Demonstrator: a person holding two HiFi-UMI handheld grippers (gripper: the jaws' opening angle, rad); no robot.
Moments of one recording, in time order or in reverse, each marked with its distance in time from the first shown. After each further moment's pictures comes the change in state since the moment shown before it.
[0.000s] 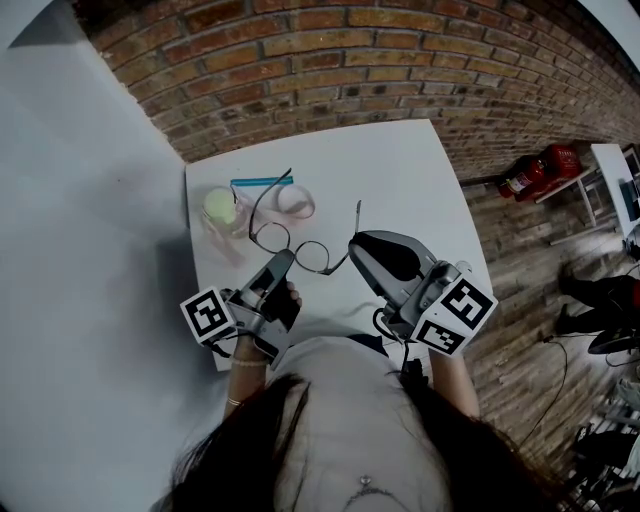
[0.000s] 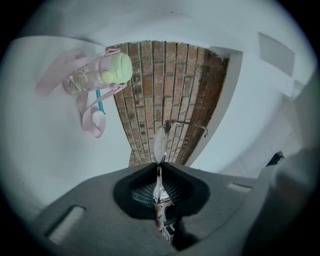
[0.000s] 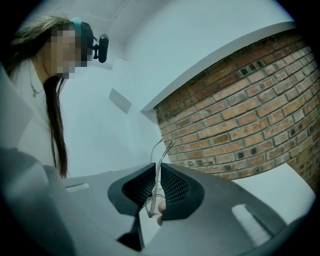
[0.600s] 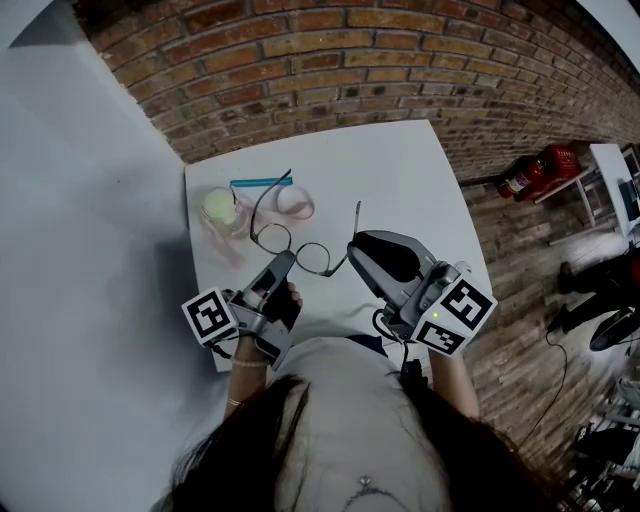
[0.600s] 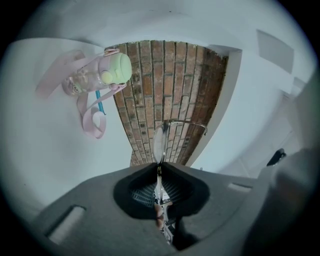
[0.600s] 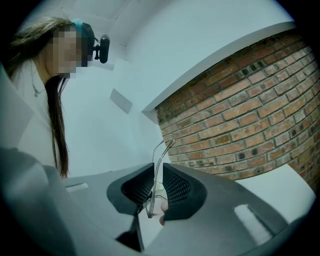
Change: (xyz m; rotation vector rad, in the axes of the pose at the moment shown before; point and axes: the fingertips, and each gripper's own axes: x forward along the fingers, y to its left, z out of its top) left arm 0.000 0.003 0.000 0.011 0.004 0.006; right arm 0.002 0.002 -0.001 -0.011 -0.006 0.008
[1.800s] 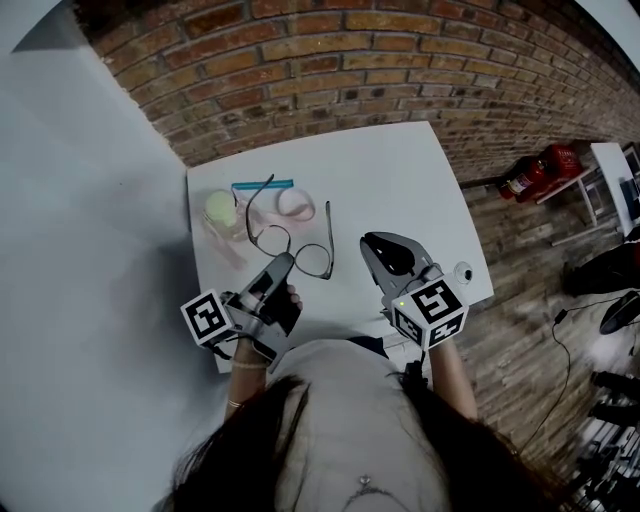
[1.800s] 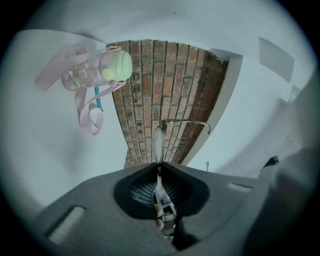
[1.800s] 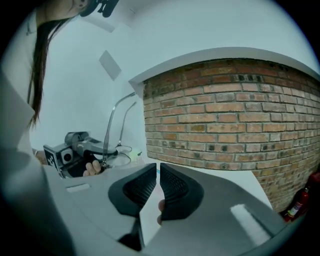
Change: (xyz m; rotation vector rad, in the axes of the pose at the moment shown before) left arm -0.002 -0.008 -0.003 -0.037 0.005 -0.047; right arm -0.012 -0.060 -0.068 -0.169 0.233 -0.289
